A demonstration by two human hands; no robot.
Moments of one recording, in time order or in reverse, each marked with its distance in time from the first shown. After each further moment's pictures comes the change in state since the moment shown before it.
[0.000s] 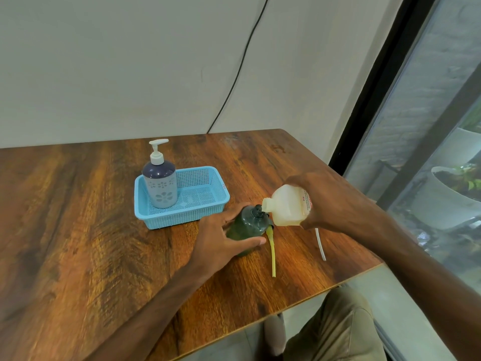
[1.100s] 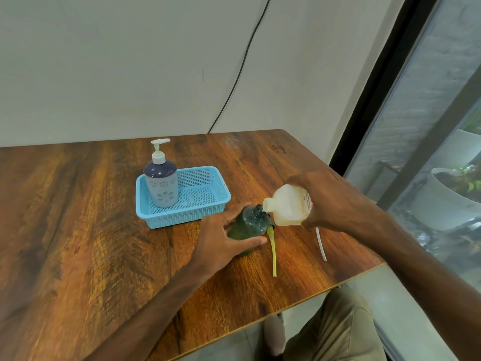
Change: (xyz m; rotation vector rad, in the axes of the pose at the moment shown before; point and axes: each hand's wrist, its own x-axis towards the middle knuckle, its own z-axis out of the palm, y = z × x) left_hand -0.001 0.003 0.000 -0.031 0.019 -0.037; right_hand 0.007 0.007 0.016 0.029 0.046 0.034
